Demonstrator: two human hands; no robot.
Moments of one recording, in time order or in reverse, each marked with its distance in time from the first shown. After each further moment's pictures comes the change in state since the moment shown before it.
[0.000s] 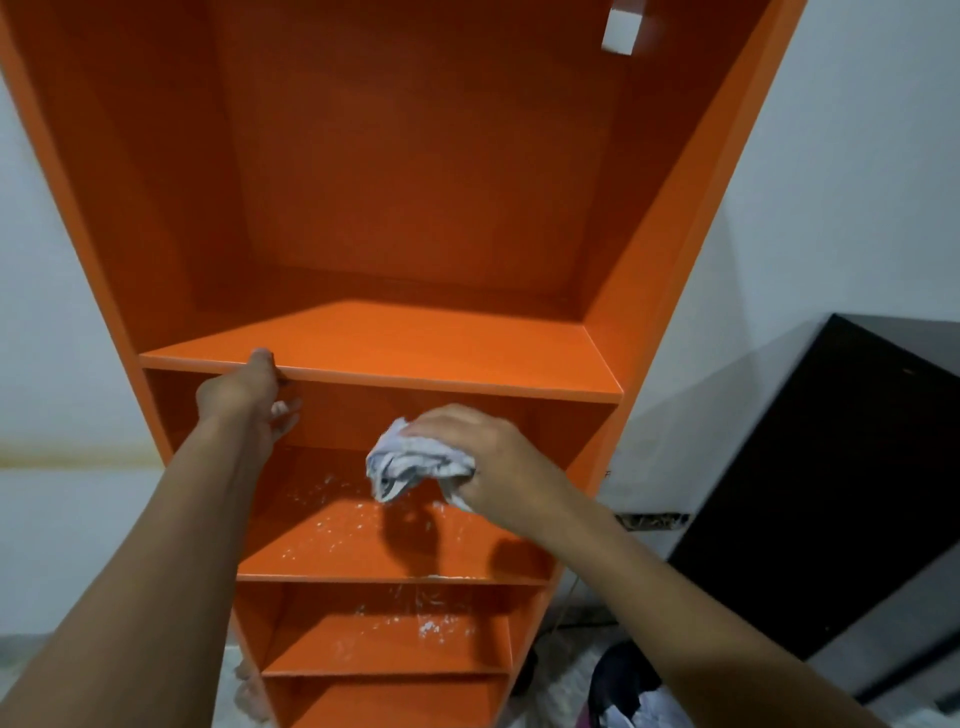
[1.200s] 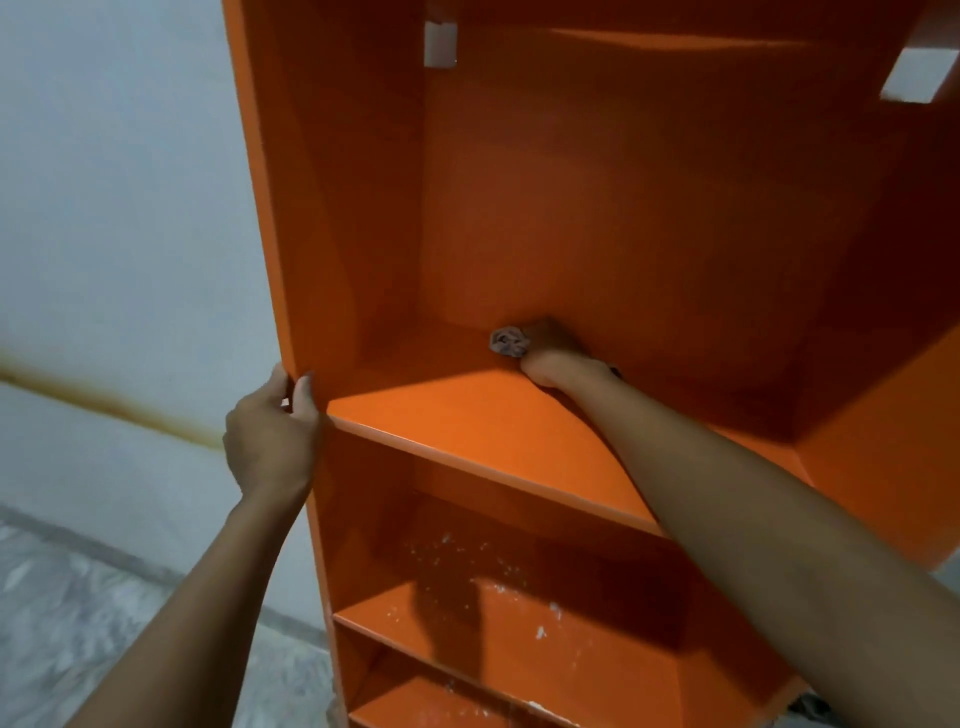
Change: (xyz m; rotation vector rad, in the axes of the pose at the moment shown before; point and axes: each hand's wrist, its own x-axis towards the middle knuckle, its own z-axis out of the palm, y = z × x) left_hand 0.040 0.019 -0.062 0.542 0.562 0.798; right_hand 0.296 0.107 0.038 -0.319 -0.137 0.488
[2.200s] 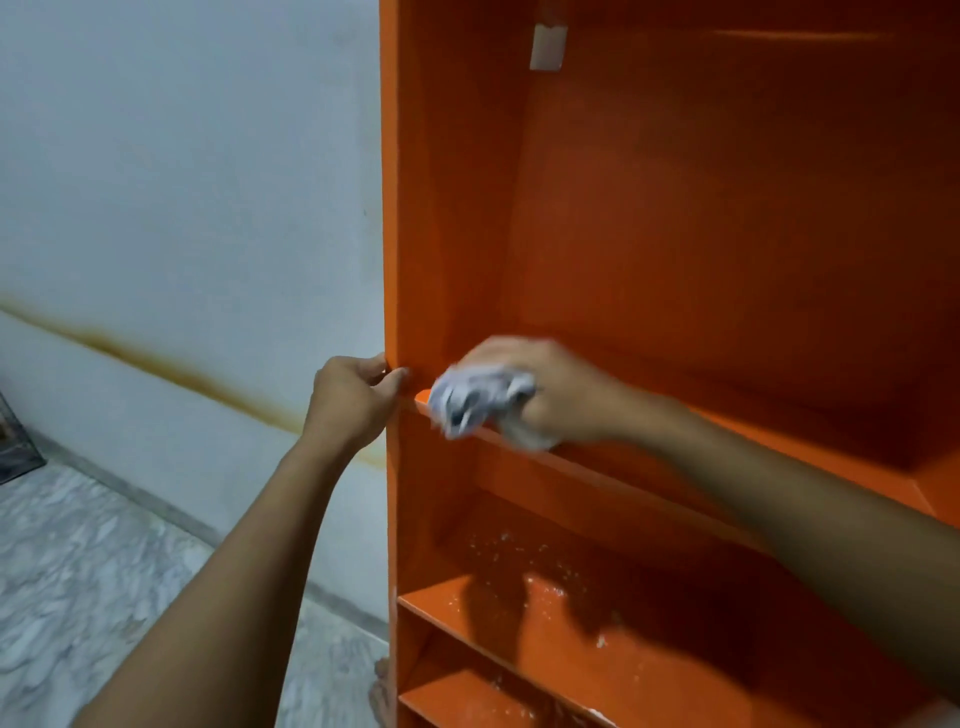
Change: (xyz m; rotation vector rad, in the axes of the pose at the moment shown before) left_hand 0.036 -0.008 -0.028 -0.086 -0.336 -0.066; right_hand -0.128 -0.084 -0.021 0.388 -0.223 -1.042
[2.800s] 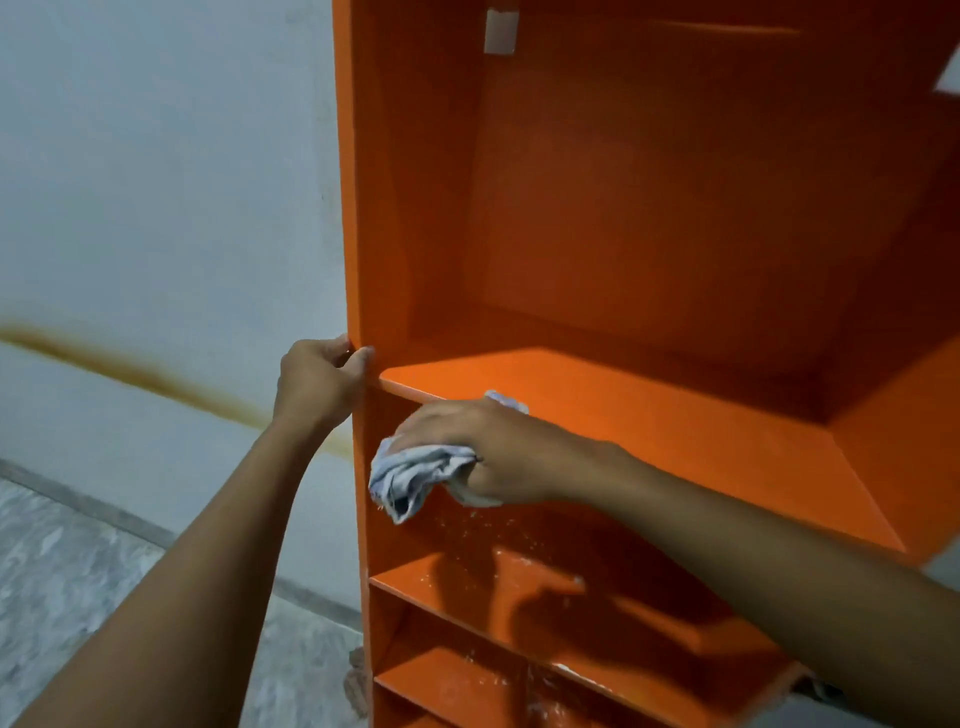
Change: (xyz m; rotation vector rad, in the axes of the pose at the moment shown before) left_hand -0.008 0.005 0.003 0.007 0.007 -0.020; right_hand -0.038 -0.037 0.047 -0.068 -0.194 0.028
